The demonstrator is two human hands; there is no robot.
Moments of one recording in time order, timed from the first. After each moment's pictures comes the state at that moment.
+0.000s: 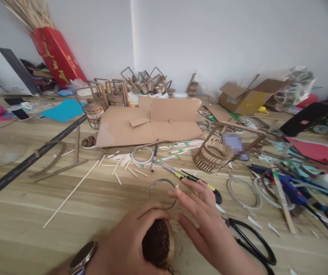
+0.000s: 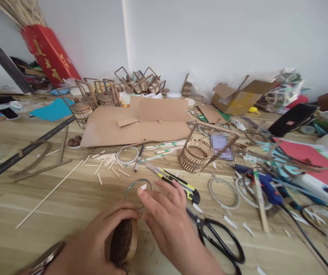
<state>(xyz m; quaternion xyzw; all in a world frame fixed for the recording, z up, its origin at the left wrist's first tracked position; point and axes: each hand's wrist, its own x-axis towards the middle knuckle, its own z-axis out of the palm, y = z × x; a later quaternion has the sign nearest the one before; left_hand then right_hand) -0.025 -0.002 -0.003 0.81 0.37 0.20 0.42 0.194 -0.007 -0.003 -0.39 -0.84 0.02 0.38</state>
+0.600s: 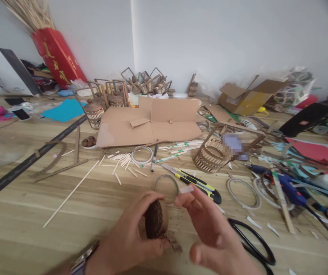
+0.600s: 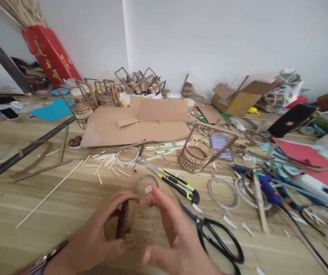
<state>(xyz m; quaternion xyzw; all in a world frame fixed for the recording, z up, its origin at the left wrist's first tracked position) -0.025 0.001 -0.012 0.72 0.38 0.33 0.47 0.189 -0.024 -0.006 -0.34 -0.66 0.41 0.53</state>
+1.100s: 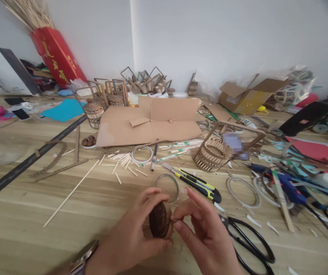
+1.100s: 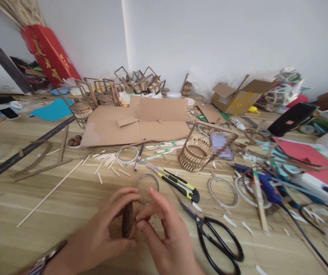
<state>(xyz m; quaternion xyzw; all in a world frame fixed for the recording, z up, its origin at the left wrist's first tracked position) -0.025 0.000 -0.012 0.75 0.37 0.29 0.47 0.167 -0.028 -0.008 -0.39 -0.64 0.32 0.58</state>
